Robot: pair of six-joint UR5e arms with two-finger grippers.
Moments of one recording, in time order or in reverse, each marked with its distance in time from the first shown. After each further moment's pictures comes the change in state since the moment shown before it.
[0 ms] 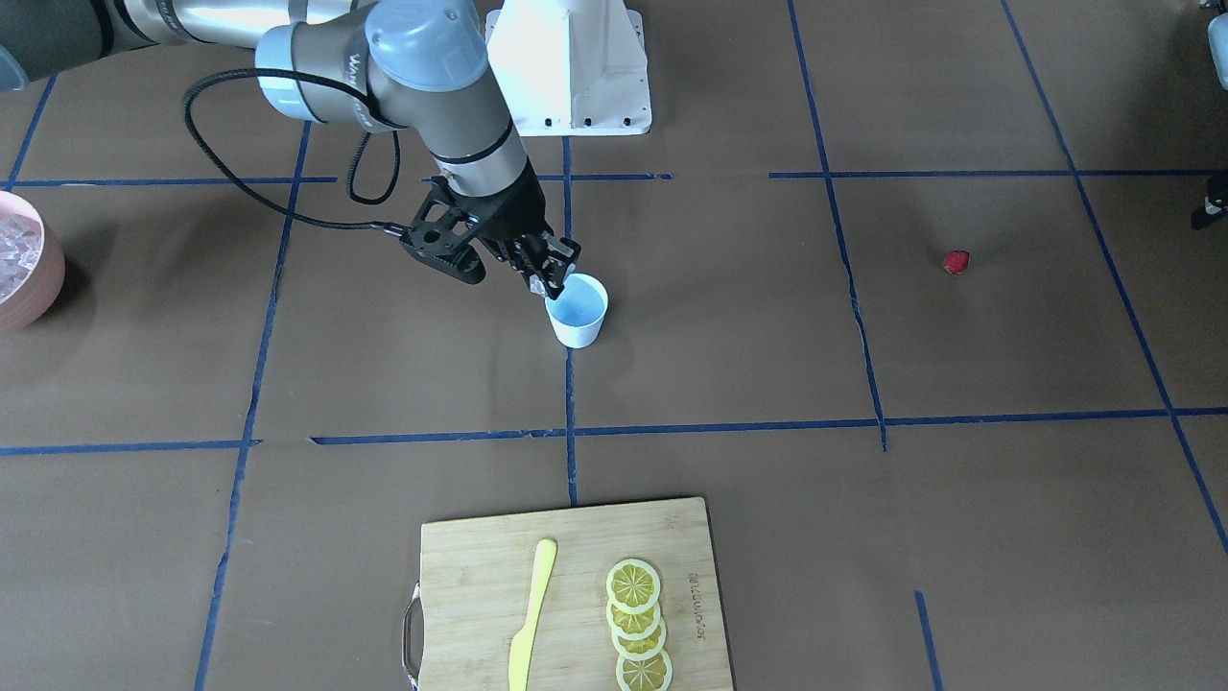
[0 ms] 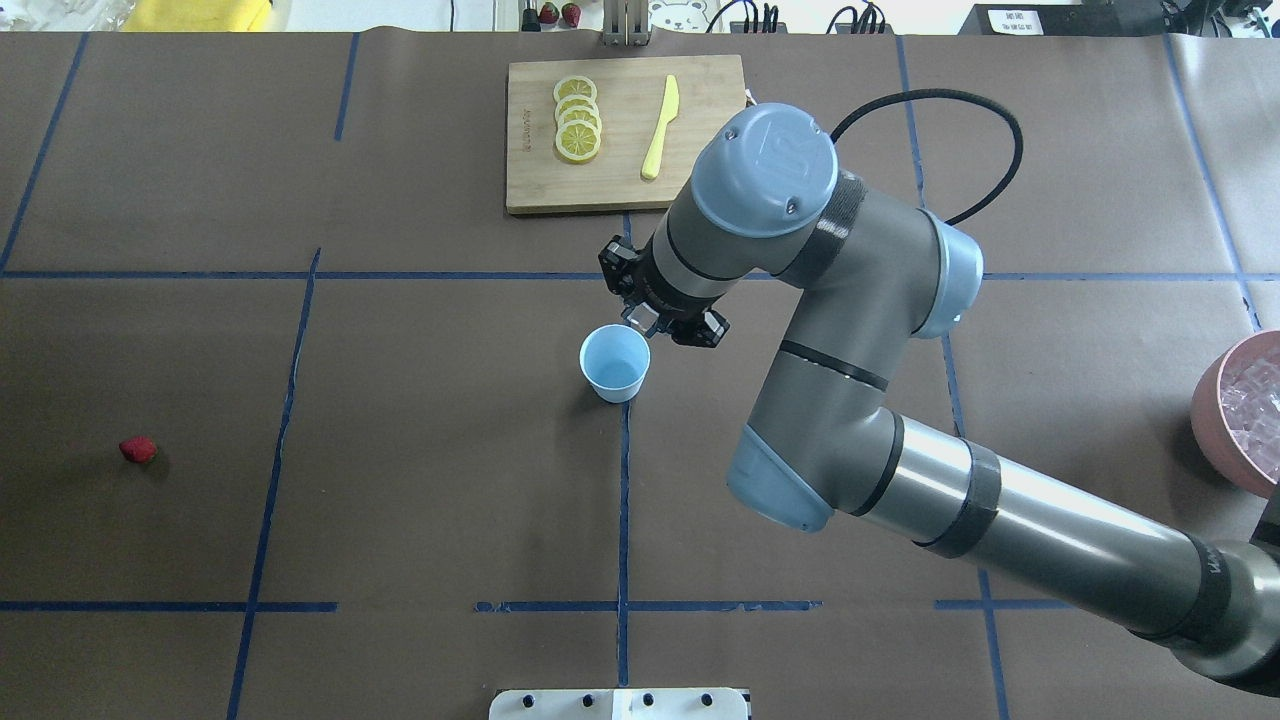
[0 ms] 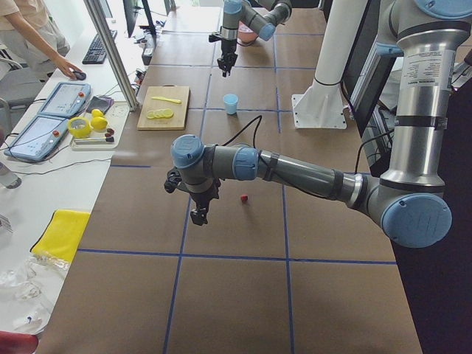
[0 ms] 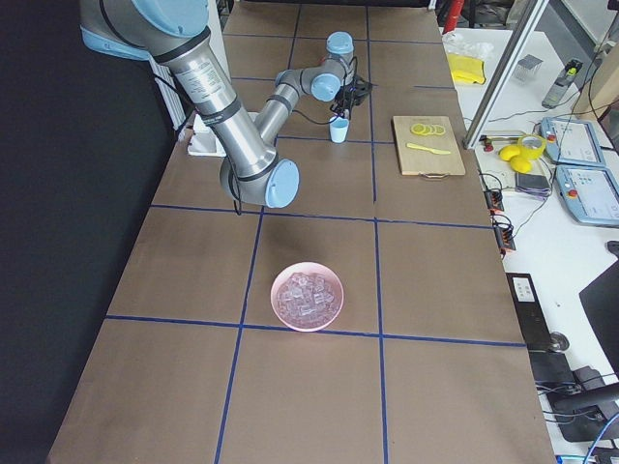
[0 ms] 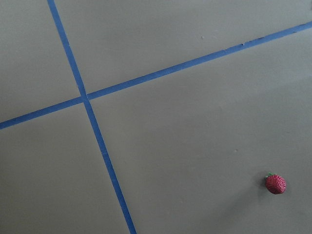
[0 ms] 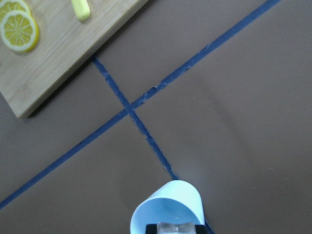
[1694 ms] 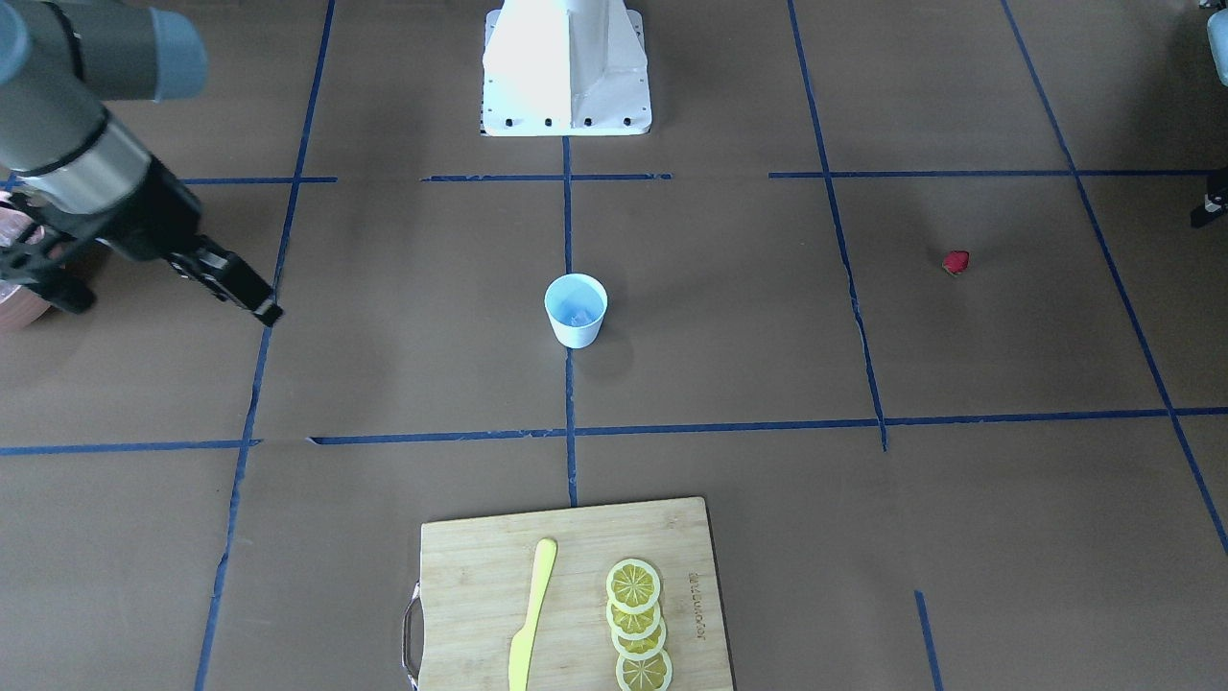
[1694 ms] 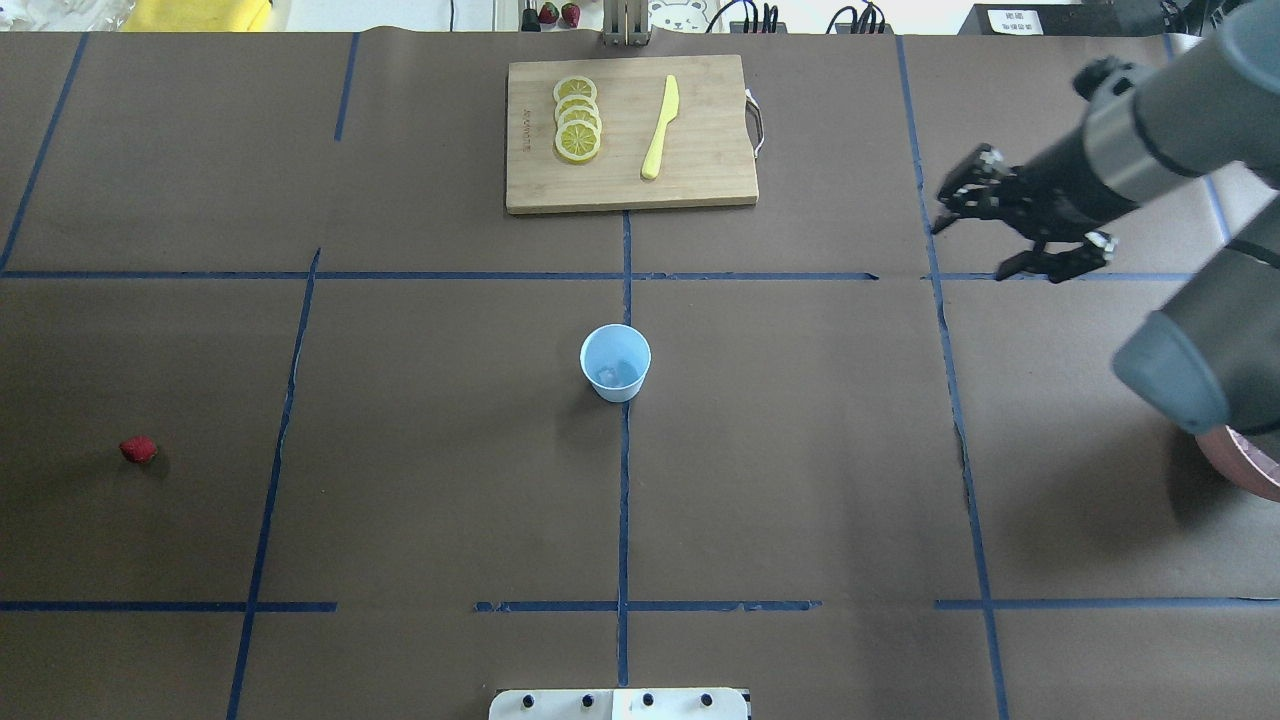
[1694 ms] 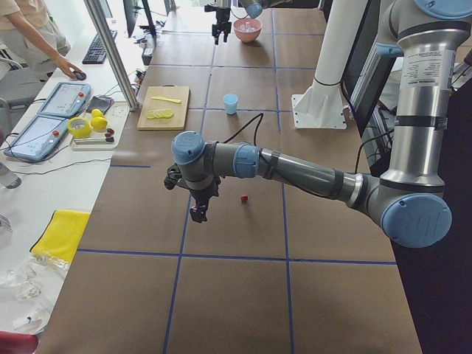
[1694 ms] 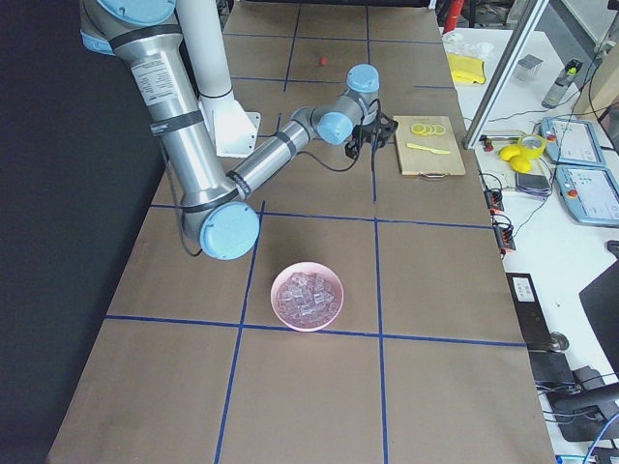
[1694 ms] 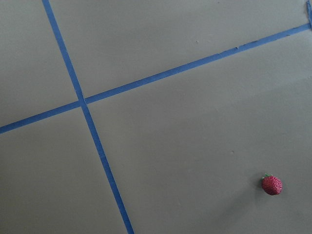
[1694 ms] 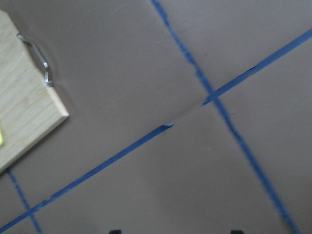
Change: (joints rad) left arm 0.000 0.000 -0.007 0.000 -0.001 0.000; right arm 0.440 -0.576 0.327 0.030 0.311 -0.431
